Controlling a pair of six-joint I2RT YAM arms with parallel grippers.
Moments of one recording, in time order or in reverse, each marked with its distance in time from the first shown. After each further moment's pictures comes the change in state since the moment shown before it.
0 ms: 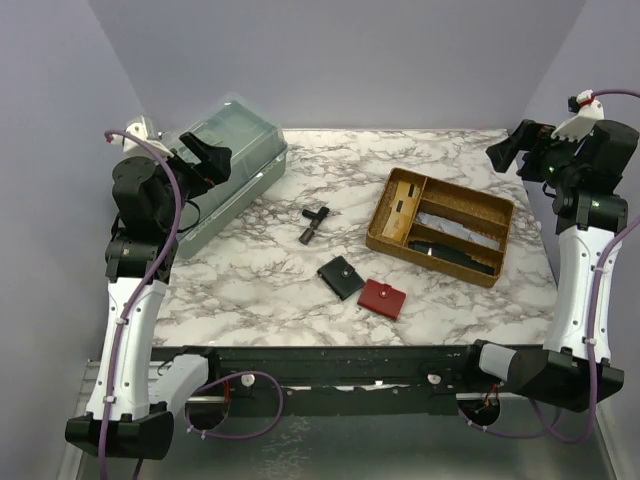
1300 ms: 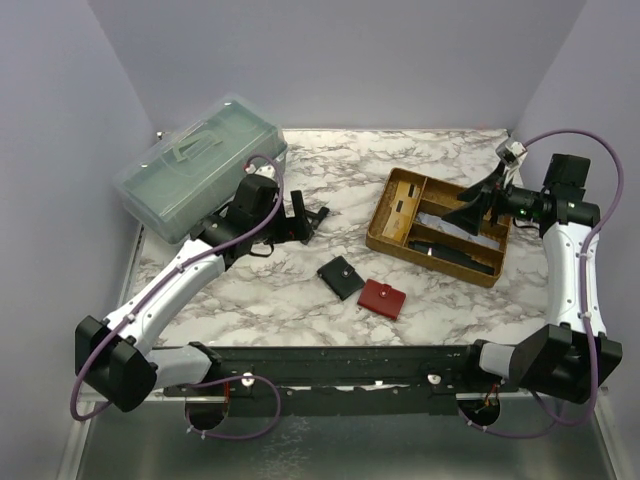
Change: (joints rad) left arm -0.506 0.306 -0.087 -0.224 -0.113 0.010; right arm 0.000 0.027 -0.229 -0.236 -0.719 -0.630
